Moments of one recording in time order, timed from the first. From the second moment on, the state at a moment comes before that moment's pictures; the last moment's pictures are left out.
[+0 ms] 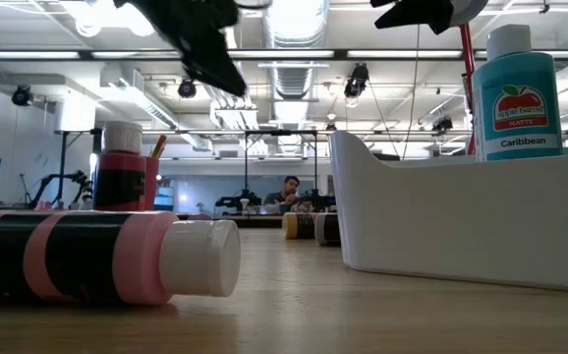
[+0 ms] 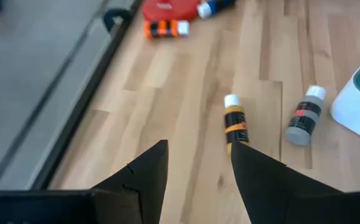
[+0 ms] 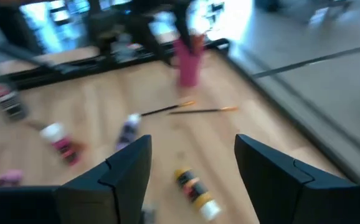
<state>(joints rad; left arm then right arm) 0.21 1.27 1.10 -0.47 -0.11 0.09 0.18 1.08 1.01 -0.42 0.47 0.30</state>
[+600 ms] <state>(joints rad) 0.09 1.52 1.40 -0.70 -0.19 0.05 0.28 1.11 1.13 -0.58 0.35 0.32</state>
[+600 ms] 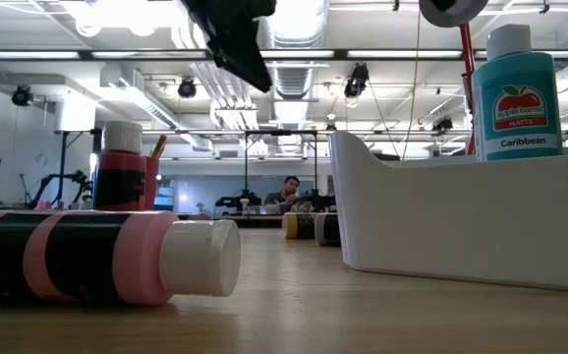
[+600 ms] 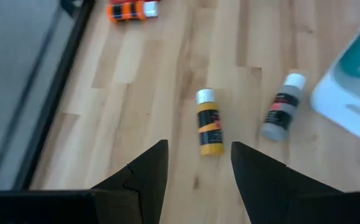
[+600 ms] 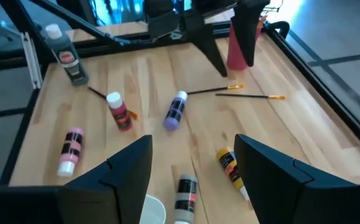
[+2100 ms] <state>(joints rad) 0.21 1.57 1.32 -0.66 0.04 0.24 0.04 1.43 1.24 -0.79 0.35 0.23</state>
